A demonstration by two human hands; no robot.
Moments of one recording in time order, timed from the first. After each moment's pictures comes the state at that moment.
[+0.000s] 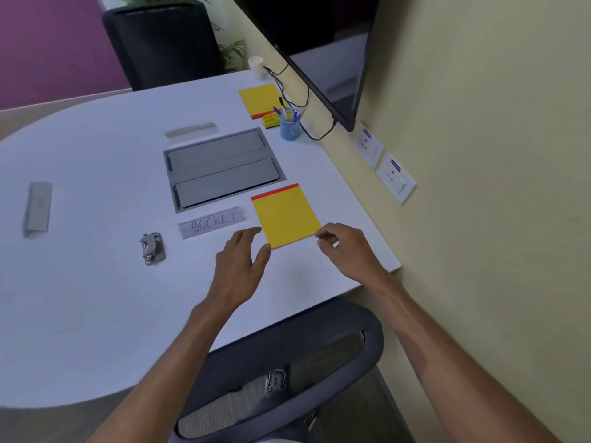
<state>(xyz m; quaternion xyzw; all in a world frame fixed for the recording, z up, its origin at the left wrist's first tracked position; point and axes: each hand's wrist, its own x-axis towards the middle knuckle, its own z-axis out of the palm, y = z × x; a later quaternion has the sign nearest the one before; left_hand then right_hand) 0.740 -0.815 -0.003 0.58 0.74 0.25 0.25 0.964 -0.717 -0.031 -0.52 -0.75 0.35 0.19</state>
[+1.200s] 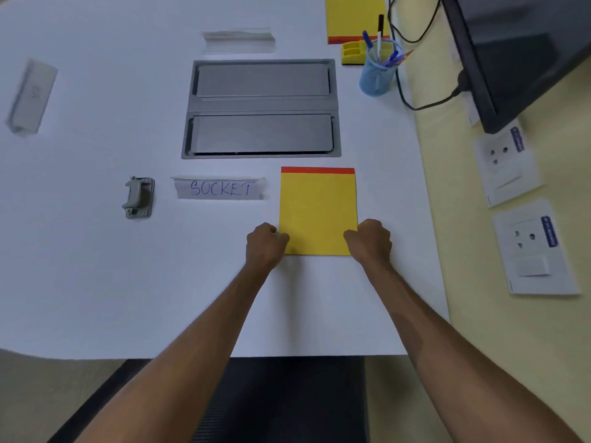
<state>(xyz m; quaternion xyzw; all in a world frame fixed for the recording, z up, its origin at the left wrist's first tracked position) 0.736 -0.632 -0.209 0.19 0.87 0.25 0.38 0.899 -0.516 -0.215 -0.69 -0.63 0.37 -0.01</state>
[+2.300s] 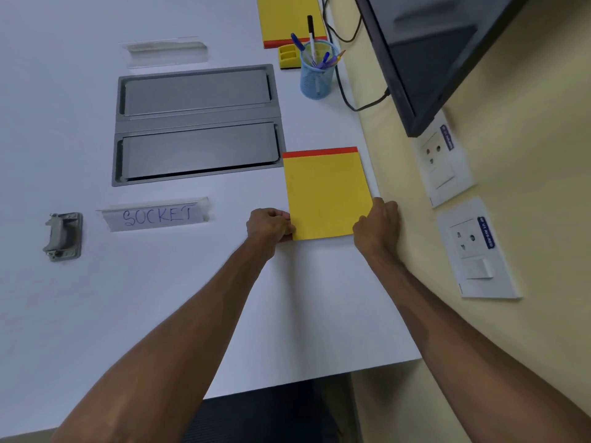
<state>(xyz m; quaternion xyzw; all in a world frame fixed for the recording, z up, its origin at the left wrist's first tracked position) 0.783 -0.511 -0.218 0.04 0.76 0.40 0.52 0.963 -0.442 -0.205 -0.70 -0.68 0.22 0.06</state>
